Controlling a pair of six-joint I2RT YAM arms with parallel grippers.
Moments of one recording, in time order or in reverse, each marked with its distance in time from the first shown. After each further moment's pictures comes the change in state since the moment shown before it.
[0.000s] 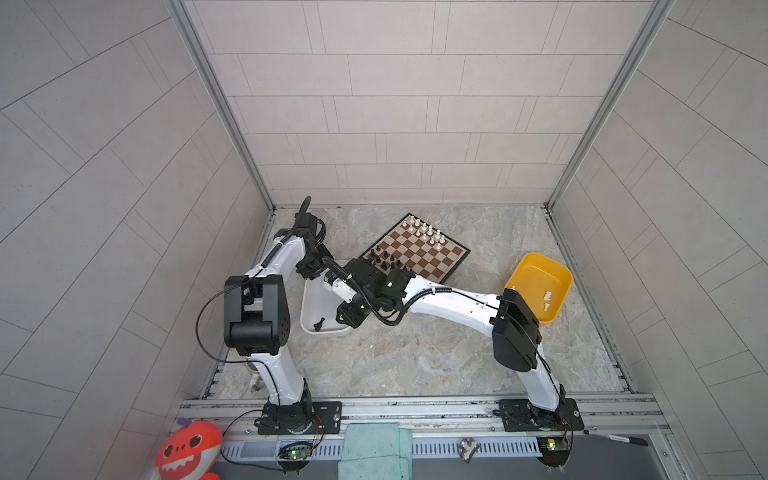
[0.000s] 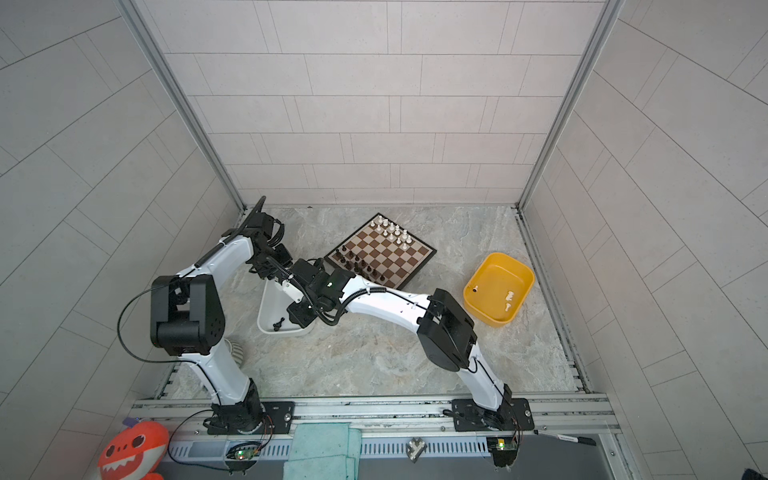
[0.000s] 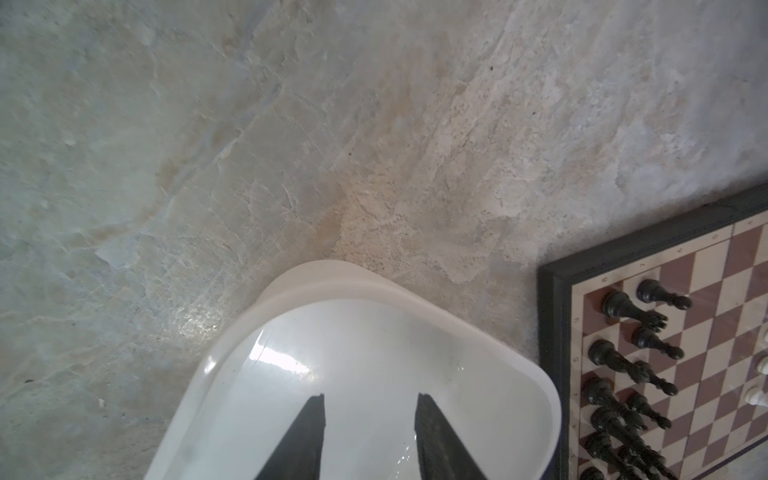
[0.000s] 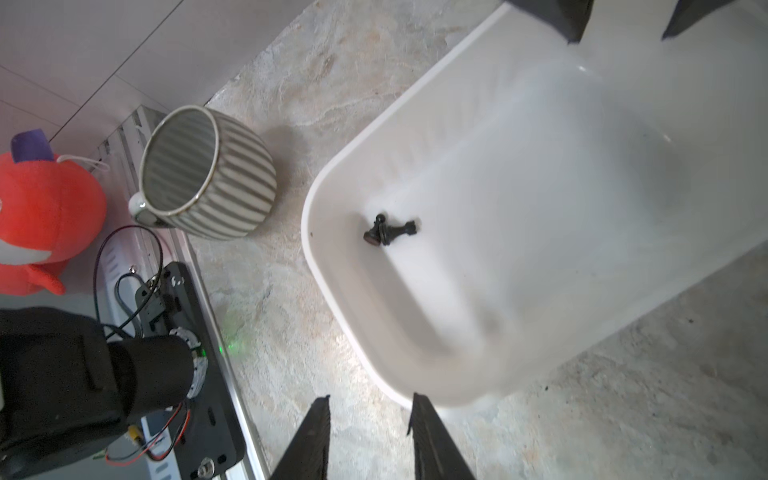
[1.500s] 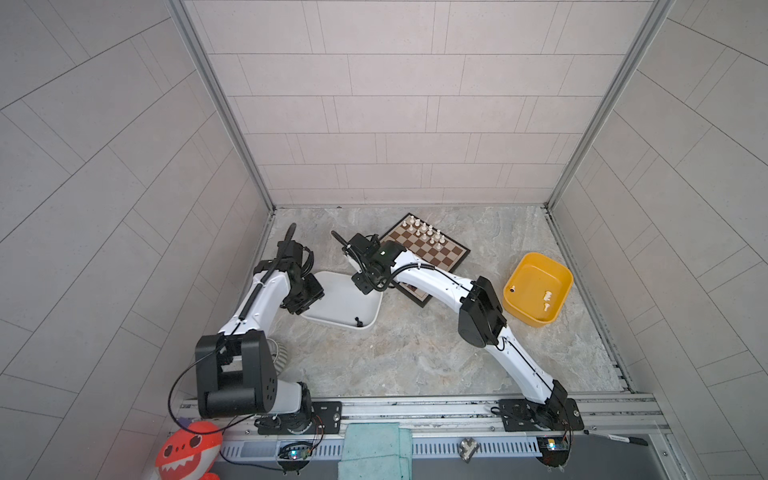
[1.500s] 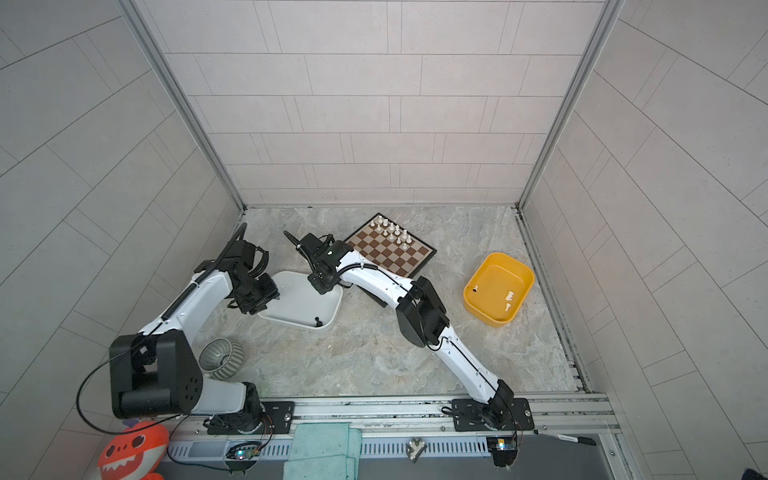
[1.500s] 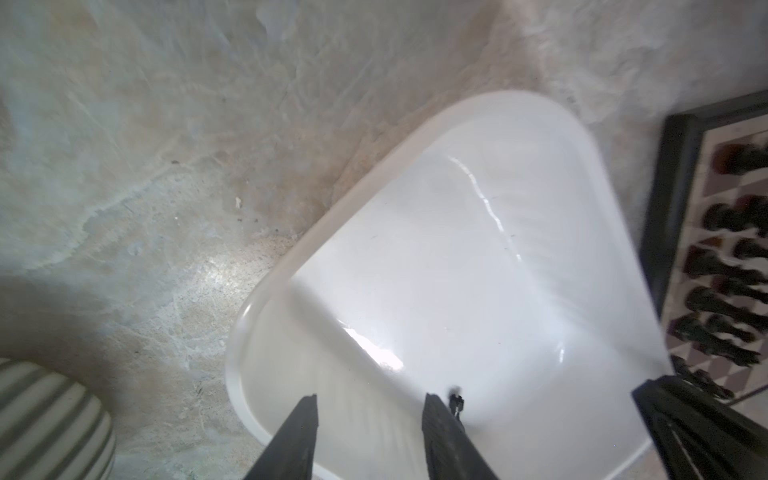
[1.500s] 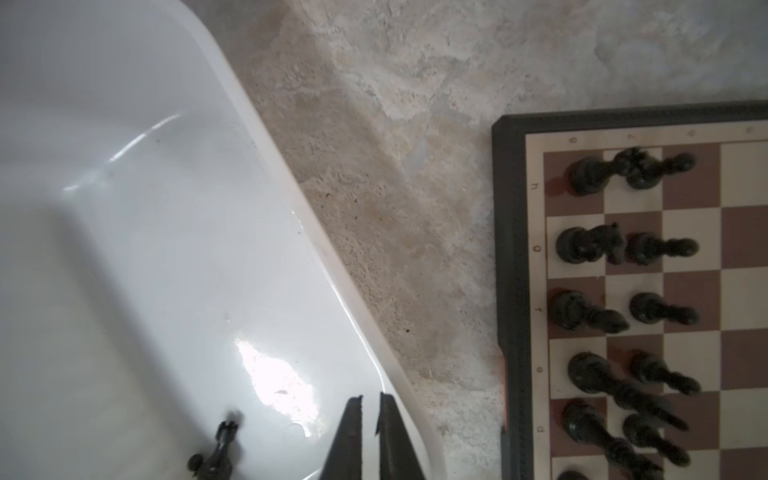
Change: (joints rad) left arm 0.056 -0.415 -0.325 -0.104 0.023 0.040; right arm -0.154 0.275 0.434 -0.376 0.275 -0.107
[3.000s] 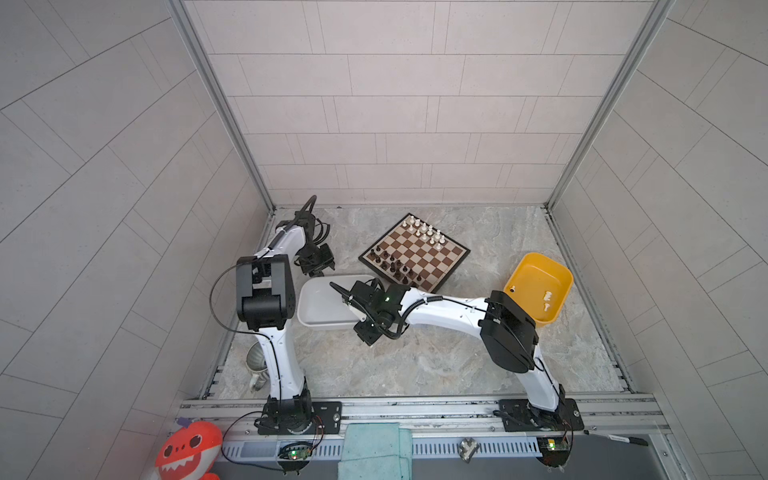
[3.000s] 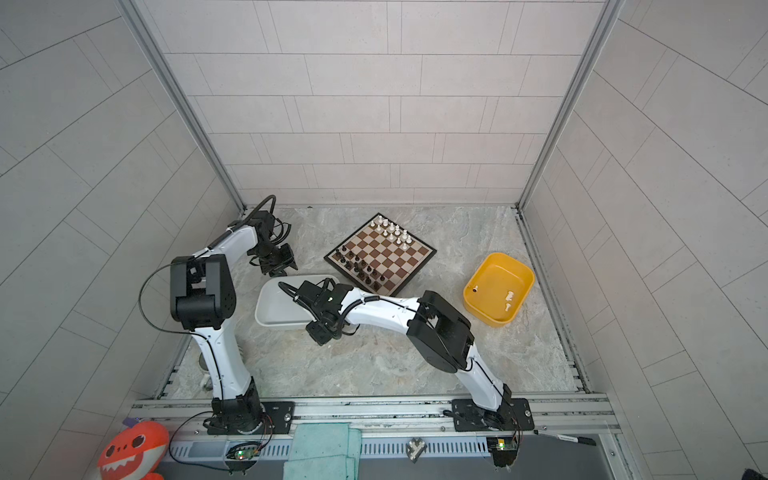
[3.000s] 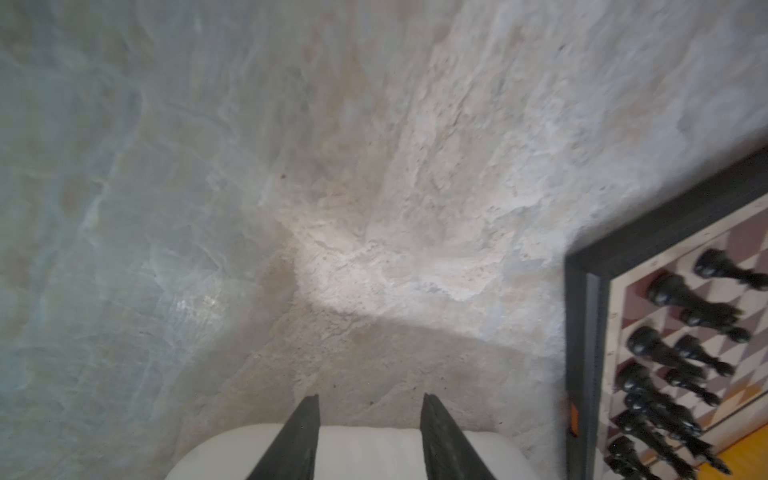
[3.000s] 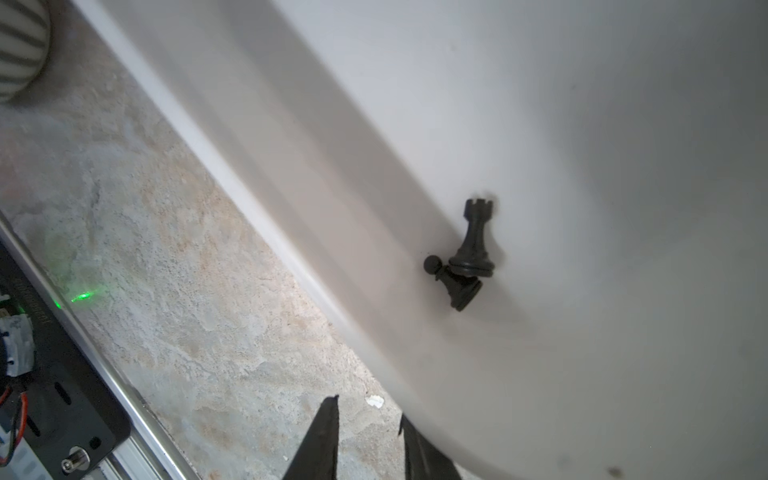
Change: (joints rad) left arm -0.024 0.634 0.500 -0.035 0.113 0.188; right arm 0.172 -0.295 -0.632 0.266 -0.149 0.167
